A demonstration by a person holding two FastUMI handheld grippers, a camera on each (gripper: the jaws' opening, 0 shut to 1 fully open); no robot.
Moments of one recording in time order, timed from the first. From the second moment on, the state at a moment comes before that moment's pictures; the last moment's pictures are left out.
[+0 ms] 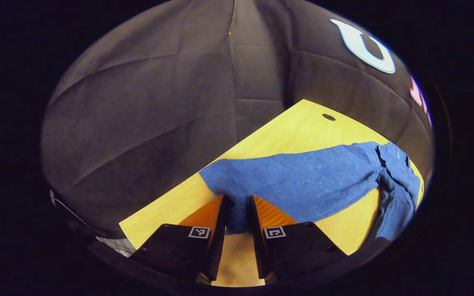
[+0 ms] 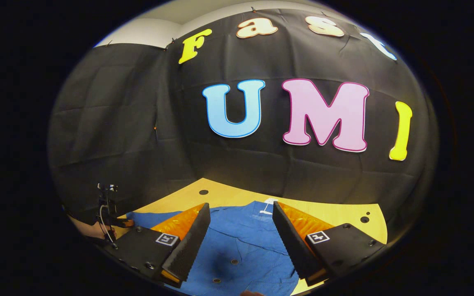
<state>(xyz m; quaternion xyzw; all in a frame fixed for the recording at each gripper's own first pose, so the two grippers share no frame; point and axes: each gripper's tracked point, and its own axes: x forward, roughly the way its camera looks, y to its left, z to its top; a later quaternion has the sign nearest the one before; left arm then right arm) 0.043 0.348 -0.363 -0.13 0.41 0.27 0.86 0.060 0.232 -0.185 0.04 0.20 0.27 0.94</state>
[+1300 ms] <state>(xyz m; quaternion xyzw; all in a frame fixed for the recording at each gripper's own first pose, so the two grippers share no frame) 0.182 0.191 -0.211 -0.15 0.36 0.08 0.92 0.056 0.170 -0.199 0.12 0.25 0.22 0.93</state>
